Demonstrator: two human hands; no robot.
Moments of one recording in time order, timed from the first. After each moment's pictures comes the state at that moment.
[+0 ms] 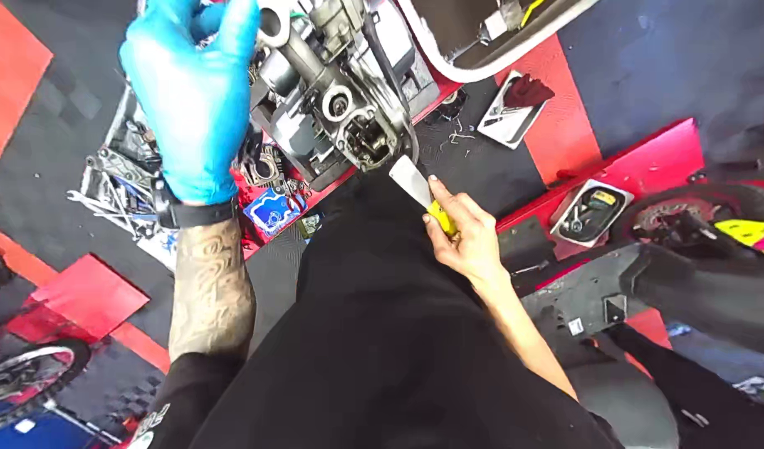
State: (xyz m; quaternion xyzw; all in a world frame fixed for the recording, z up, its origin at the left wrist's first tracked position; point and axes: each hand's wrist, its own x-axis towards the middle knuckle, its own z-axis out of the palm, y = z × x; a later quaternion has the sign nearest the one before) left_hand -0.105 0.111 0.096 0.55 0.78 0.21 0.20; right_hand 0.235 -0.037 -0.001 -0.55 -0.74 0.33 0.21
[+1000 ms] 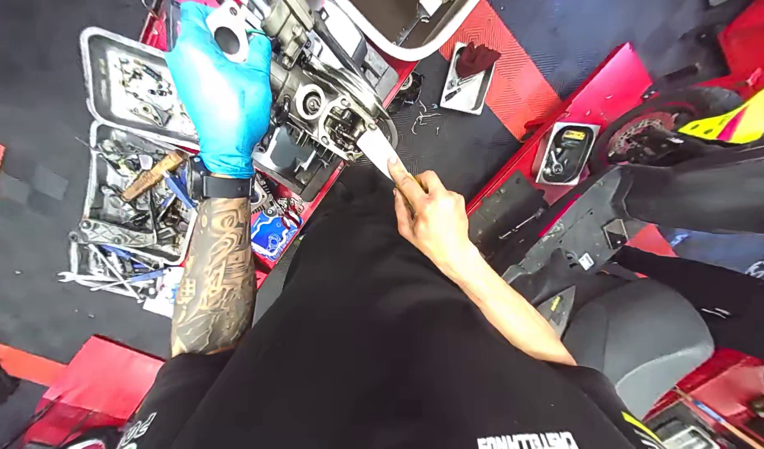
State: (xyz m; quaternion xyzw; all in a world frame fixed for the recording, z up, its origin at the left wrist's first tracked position) left_hand -0.091 0.143 0.047 0.64 0.73 0.16 0.19; right_hand 0.153 -0.055 0.034 -0.67 -0.71 0.18 0.11
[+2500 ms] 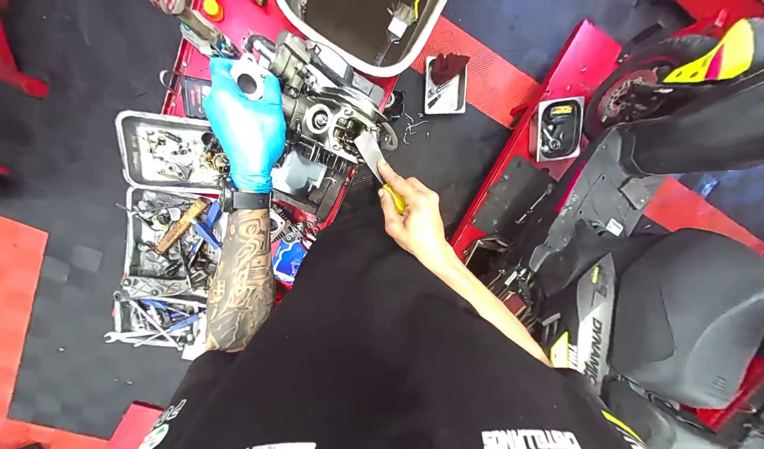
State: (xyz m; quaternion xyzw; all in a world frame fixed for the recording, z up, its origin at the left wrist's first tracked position) left_hand -0.102 0.146 0.036 0.67 0.68 0.23 0.21; right_hand 0.087 -0.070 0.021 -0.73 -0.57 0.23 0.29
